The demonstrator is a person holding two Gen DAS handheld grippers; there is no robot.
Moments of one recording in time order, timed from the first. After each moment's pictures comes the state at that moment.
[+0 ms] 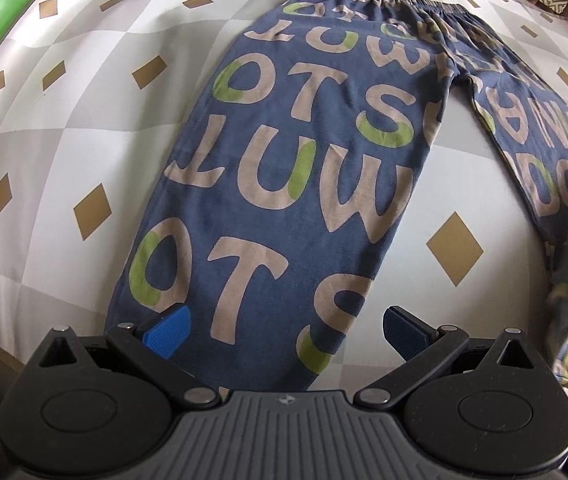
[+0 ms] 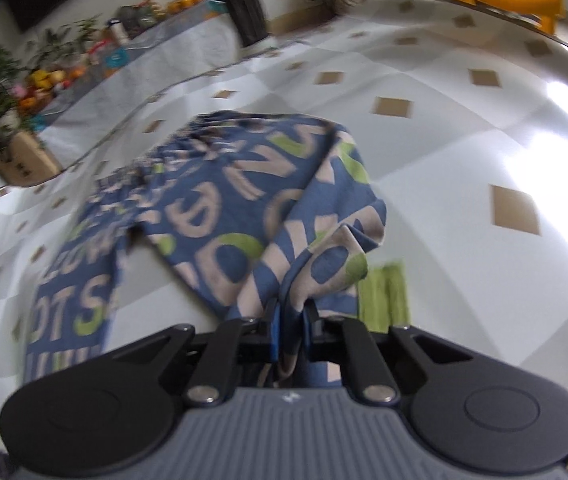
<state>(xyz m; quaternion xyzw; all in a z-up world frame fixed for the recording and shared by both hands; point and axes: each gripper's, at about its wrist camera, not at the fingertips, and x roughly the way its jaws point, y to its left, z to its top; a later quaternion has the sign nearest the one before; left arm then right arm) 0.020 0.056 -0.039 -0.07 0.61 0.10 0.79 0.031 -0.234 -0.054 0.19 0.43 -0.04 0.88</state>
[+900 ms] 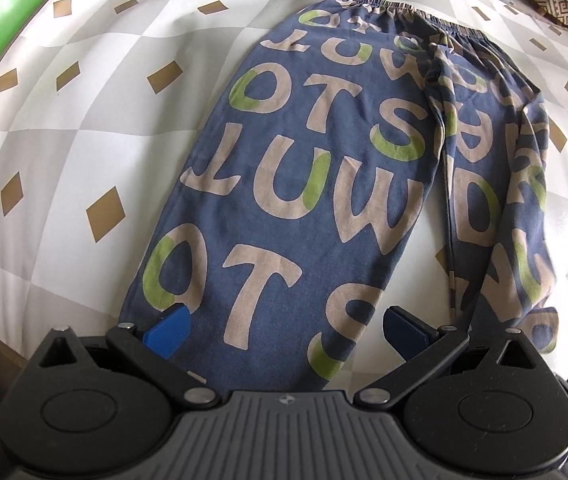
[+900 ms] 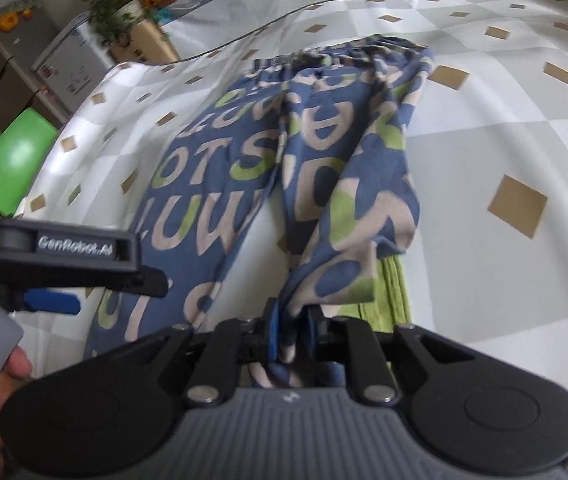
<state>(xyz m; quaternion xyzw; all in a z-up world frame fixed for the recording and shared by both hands) 0.017 0.060 -0.033 -0.07 0.60 0.11 0.79 -0.023 -0.136 -0.049 0.14 0.49 0.13 0.85</state>
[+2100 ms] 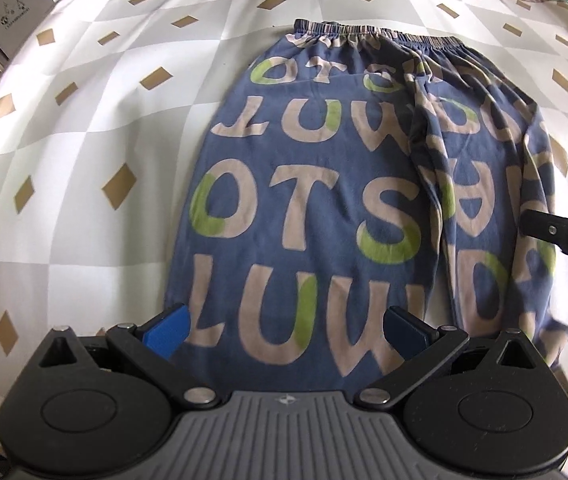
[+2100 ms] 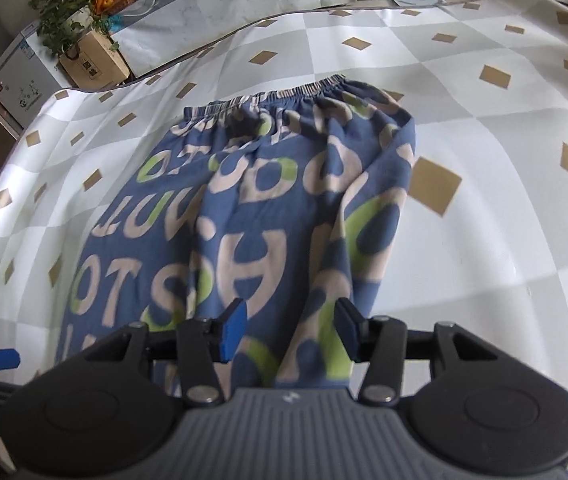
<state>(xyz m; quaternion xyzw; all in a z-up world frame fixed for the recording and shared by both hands) 0.117 0.068 -0.031 0.01 0.59 0.06 0.80 0.152 -0.160 -0.056 0.11 0.51 0.09 0.85</state>
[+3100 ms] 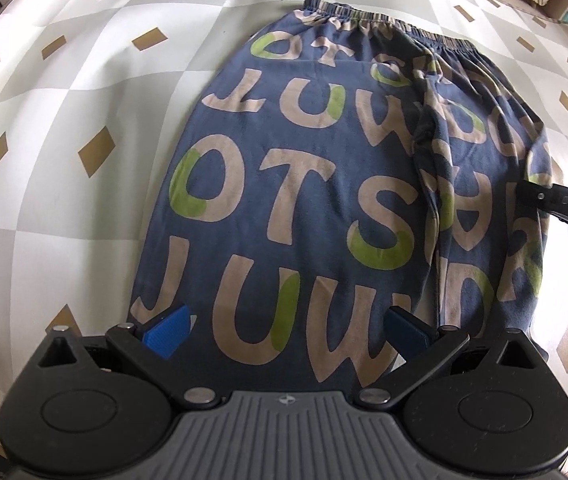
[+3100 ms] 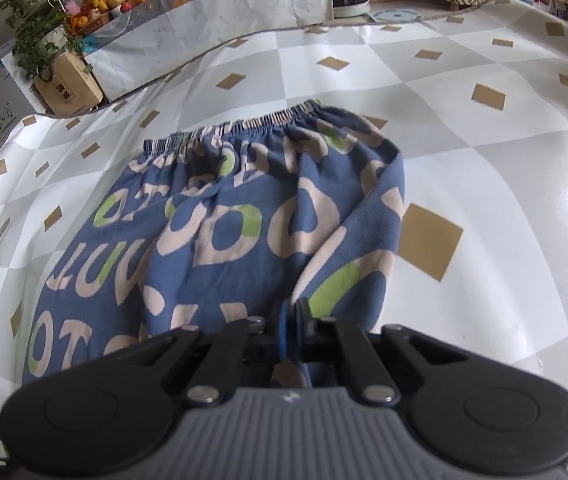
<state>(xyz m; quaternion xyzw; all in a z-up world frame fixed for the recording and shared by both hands) 0.129 0.082 -0.042 -0.06 0.62 0.06 0.78 0.197 -0.164 -0.075 0.12 0.48 0.05 0.87</state>
